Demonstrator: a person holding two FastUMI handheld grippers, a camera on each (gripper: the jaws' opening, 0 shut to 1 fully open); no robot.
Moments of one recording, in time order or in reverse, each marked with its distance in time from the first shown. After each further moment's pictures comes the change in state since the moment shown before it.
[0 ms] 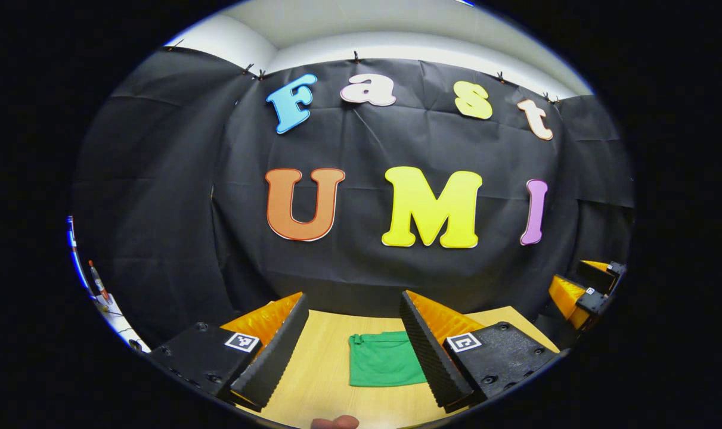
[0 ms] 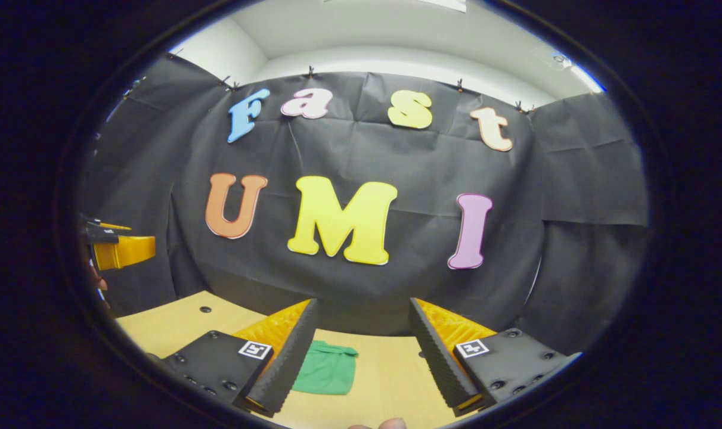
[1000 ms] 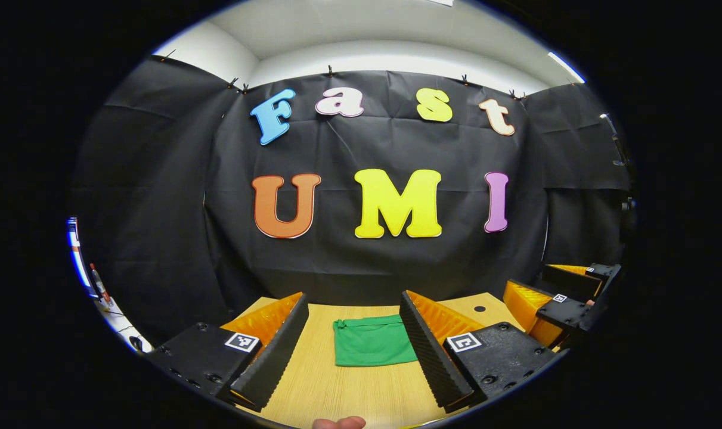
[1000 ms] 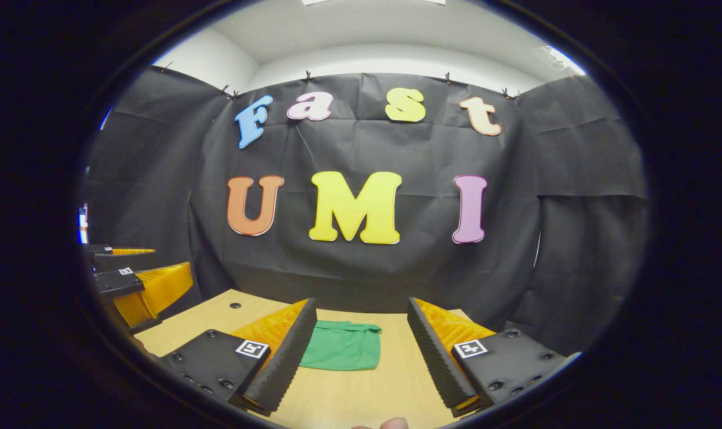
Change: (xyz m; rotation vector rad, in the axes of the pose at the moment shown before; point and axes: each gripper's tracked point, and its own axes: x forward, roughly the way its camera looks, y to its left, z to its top) left arm -0.100 -0.034 -0.036 0.072 -0.034 -0.080; right arm -0.073 0.032 -0.021 0.075 0.034 0.039
